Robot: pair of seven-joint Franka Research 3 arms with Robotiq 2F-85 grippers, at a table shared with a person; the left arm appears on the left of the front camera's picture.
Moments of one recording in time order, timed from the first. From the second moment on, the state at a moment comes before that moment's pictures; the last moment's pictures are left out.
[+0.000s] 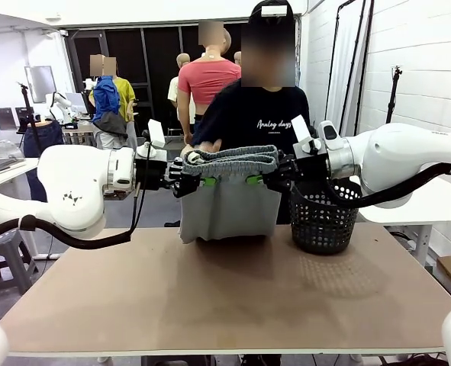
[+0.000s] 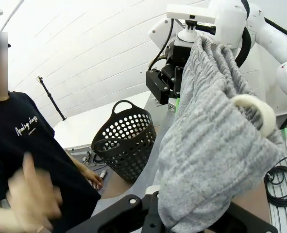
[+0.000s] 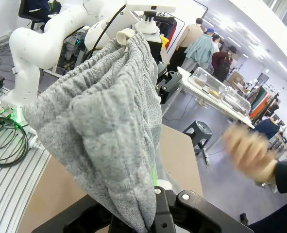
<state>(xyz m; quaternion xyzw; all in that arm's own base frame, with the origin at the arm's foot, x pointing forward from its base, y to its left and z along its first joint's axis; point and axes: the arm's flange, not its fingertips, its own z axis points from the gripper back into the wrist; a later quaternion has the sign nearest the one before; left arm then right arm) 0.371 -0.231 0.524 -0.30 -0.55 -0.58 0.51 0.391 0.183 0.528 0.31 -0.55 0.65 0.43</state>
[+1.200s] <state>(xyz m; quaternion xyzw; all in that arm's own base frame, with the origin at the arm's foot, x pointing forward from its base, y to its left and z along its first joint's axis) 0.371 -0.231 0.524 -0.30 -0.55 -0.58 0.51 0.391 0.183 0.528 0.31 -0.55 0.65 0.43</state>
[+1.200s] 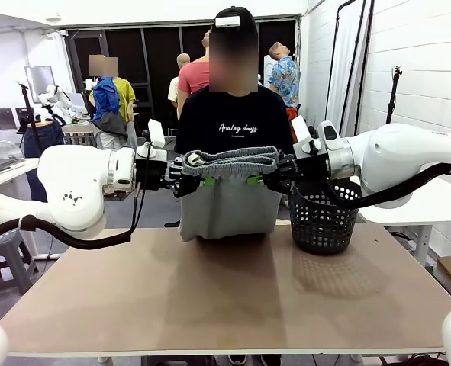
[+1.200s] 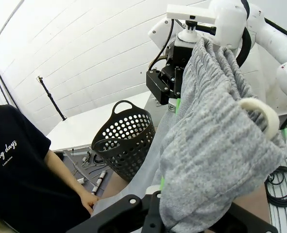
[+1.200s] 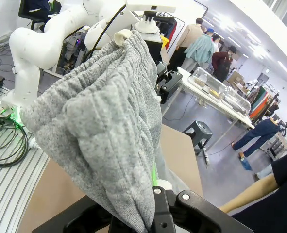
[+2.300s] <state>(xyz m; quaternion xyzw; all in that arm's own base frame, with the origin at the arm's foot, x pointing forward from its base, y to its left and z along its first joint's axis) 0.371 -0.231 0.524 -0.30 -0.55 -0.58 0.51 0.391 0.183 0.528 0.31 -0.55 0.65 0.43</state>
